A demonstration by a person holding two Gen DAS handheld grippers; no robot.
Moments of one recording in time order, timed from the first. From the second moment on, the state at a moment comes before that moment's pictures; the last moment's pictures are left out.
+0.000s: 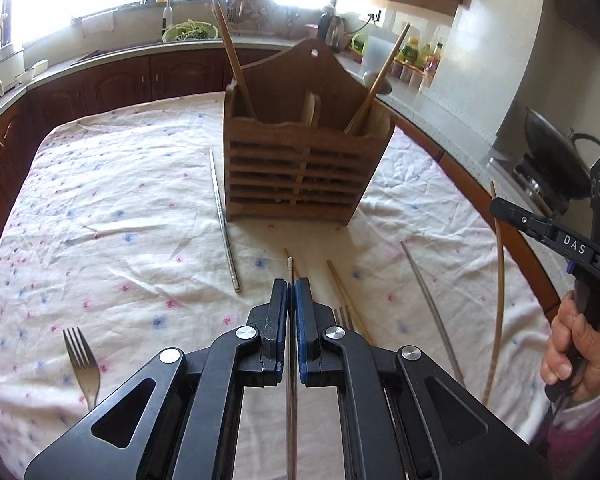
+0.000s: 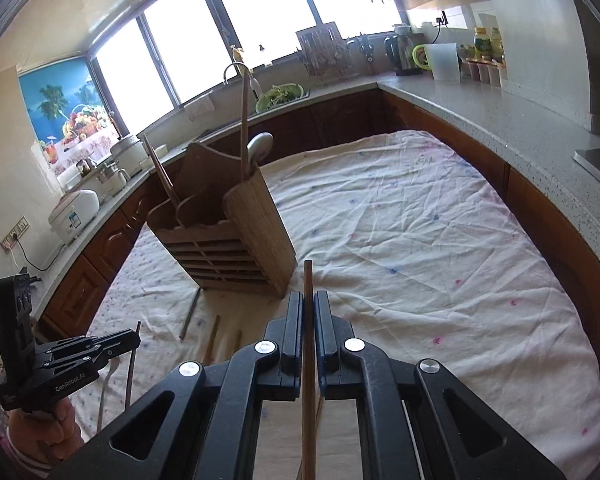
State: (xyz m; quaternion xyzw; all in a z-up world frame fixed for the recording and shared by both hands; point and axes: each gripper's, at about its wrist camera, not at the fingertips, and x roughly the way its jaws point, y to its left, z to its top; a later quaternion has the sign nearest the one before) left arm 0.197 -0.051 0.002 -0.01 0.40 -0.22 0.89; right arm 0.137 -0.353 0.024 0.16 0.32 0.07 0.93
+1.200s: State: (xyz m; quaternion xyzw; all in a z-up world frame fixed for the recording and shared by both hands) left arm 0.184 0.008 0.117 -0.07 0.25 -0.22 0.94; right arm 0.130 -0.320 0.129 0.15 0.18 0.10 0.97
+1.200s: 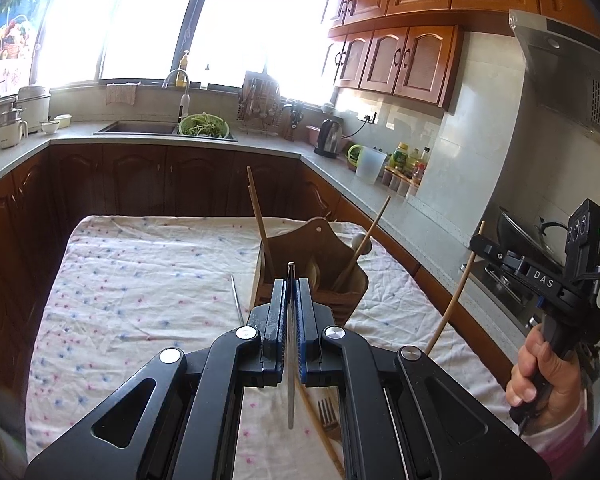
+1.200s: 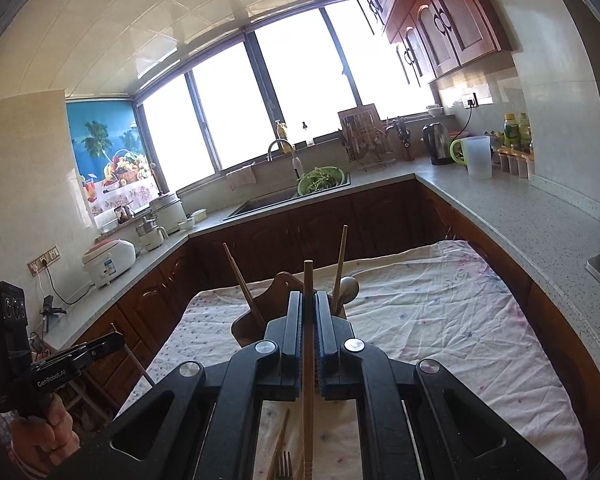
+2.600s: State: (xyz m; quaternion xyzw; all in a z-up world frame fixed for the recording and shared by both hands) left arm 0.325 -0.030 0.084 -0.08 0.21 -0.17 0.96; right arm 0.252 -0.315 0.091 0.17 0.16 0.05 0.97
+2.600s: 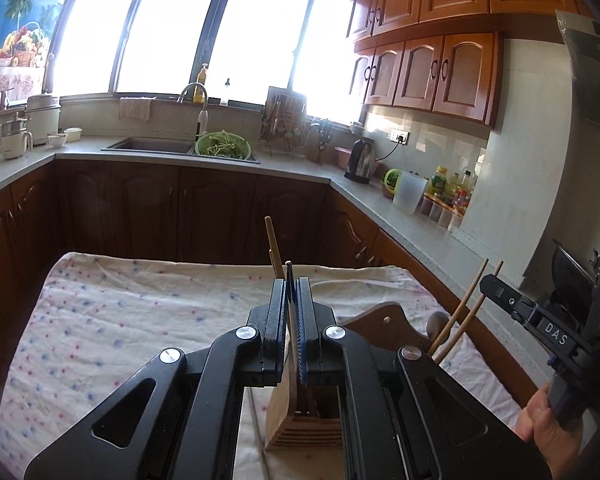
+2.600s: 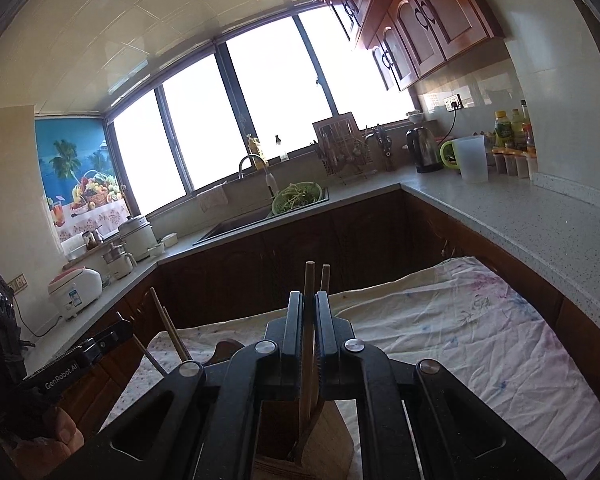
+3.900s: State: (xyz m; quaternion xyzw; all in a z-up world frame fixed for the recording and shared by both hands) left arm 0.240 0.004 0.054 -0.09 0.28 -0.12 0.95; right arm 0.158 -0.346 0.081 0.20 0.17 0.06 0.96
